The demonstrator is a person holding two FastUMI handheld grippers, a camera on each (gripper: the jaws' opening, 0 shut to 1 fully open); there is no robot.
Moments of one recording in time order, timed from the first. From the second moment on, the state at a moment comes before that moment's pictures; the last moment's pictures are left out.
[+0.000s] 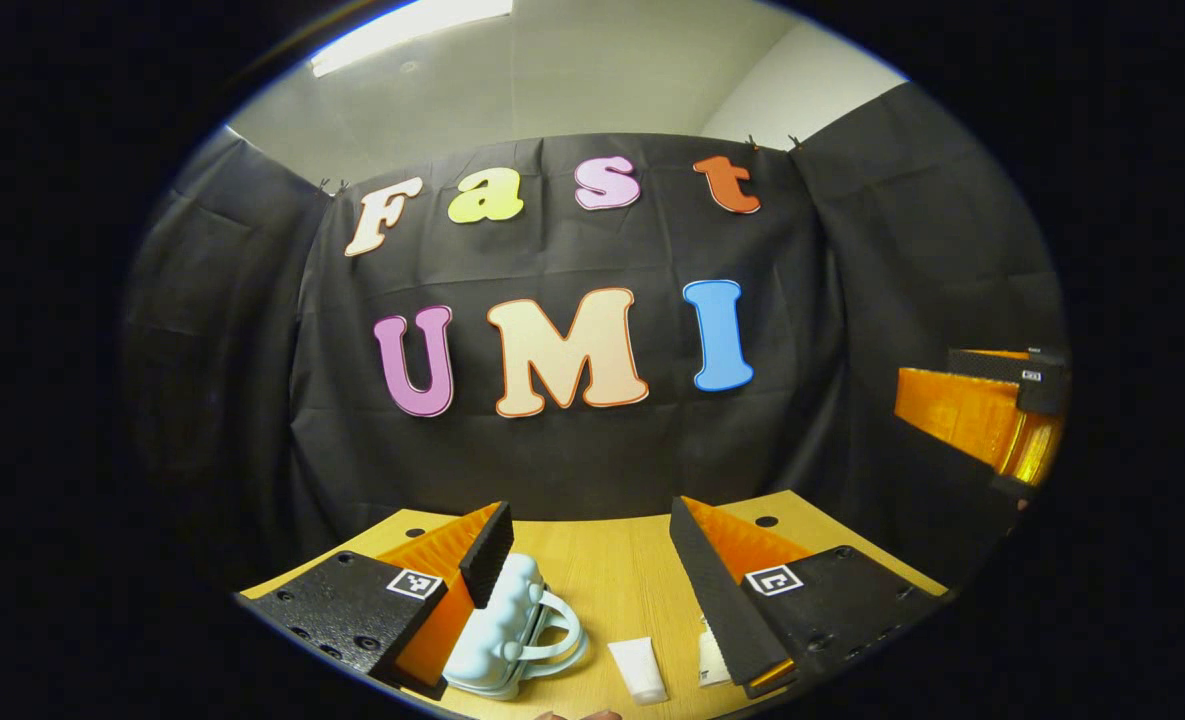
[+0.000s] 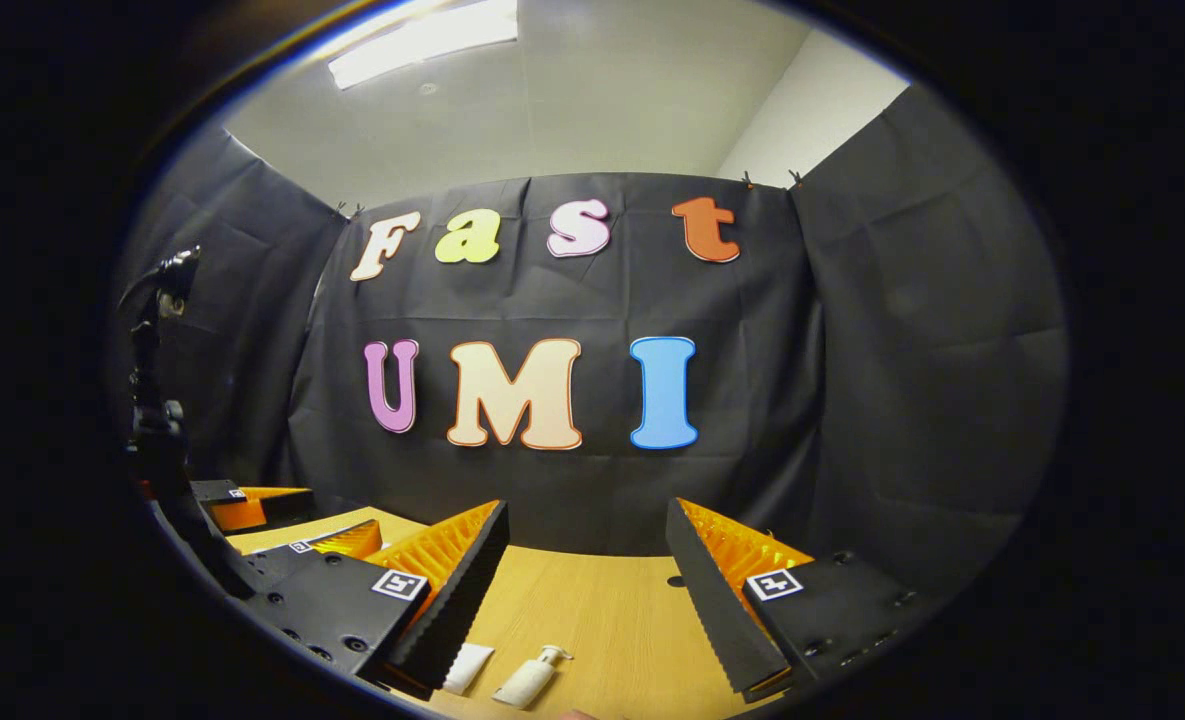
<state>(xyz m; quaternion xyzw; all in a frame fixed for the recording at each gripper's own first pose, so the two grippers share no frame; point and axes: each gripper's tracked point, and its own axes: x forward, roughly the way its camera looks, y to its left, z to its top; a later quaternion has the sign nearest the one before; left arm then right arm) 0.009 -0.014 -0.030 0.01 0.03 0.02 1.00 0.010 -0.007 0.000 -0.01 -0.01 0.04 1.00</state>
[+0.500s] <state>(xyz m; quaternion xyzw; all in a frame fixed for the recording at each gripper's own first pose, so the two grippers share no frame) 0.032 -0.014 -0.156 0.00 0.19 -0.02 0.98 0.015 -0.010 -0.023 -0.01 0.02 0.00 1.00</state>
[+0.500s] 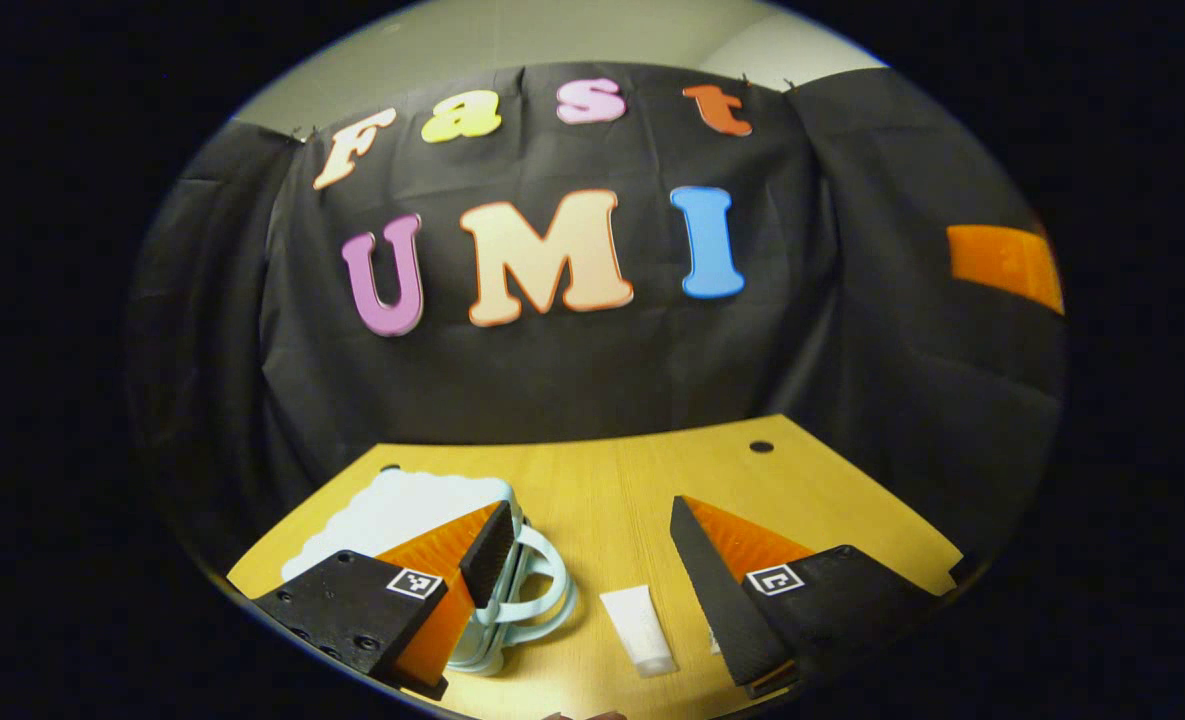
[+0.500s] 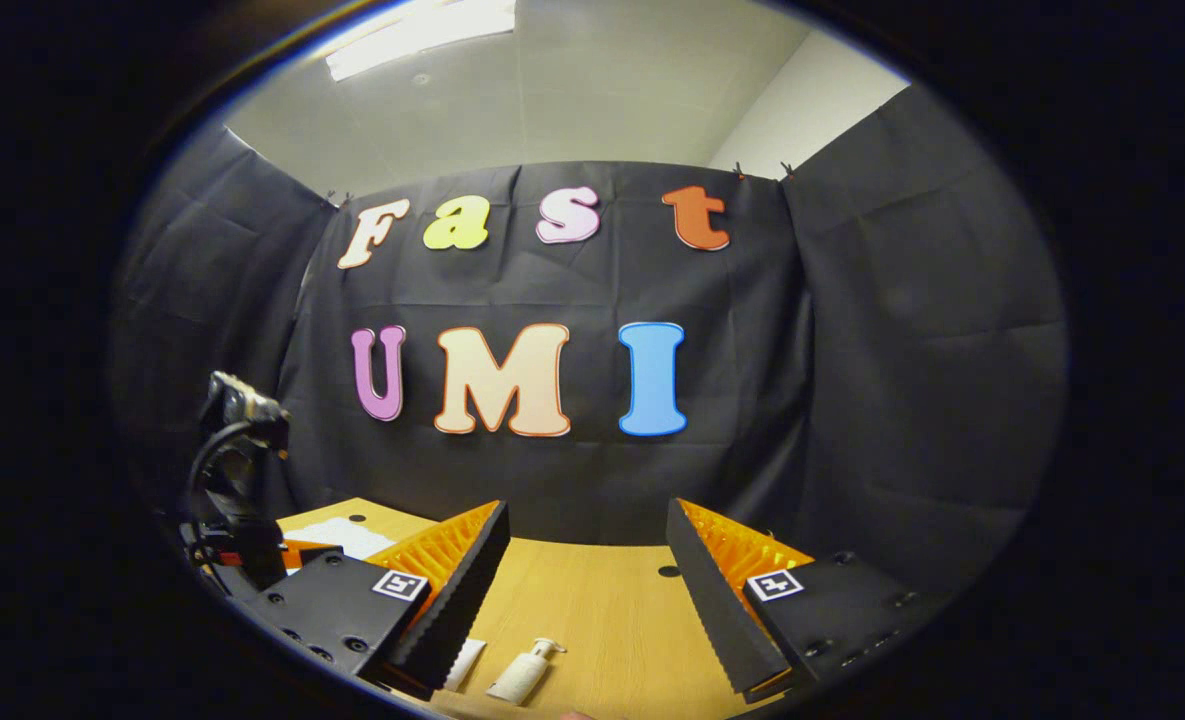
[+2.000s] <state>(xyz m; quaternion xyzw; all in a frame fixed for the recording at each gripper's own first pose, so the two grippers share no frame) 0.076 0.014 -0.329 0.01 0.46 -0.07 0.88 0.028 0.004 -0.056 -0.08 0.06 -0.07 0.99</state>
